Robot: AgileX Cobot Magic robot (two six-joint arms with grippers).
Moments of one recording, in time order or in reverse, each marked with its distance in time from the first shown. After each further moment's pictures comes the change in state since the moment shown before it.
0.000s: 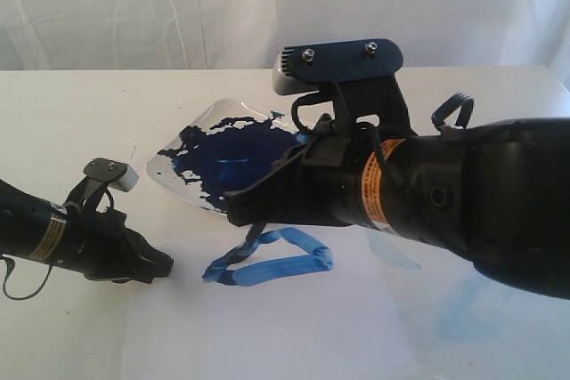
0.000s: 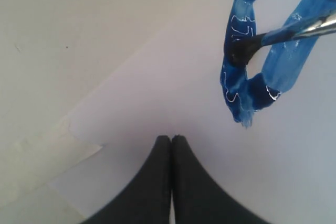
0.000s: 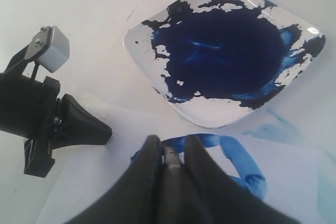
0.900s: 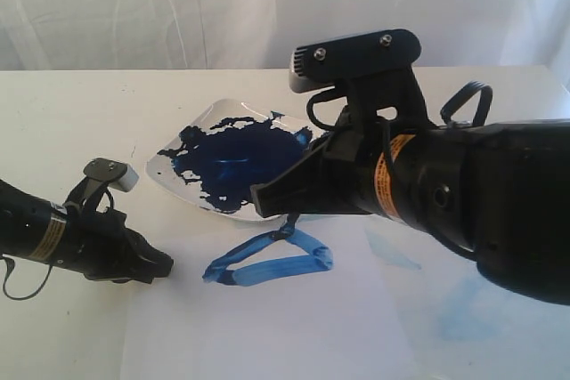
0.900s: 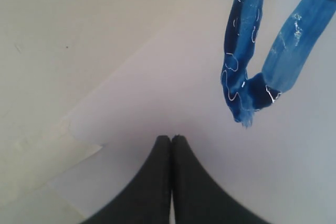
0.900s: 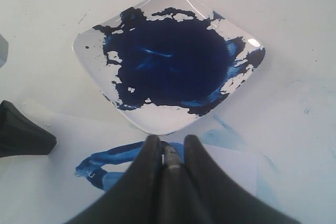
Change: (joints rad) left arm 0.000 0.000 0.000 0.000 0.000 0.000; right arm 0.000 0.000 0.000 -0.117 0.133 0.048
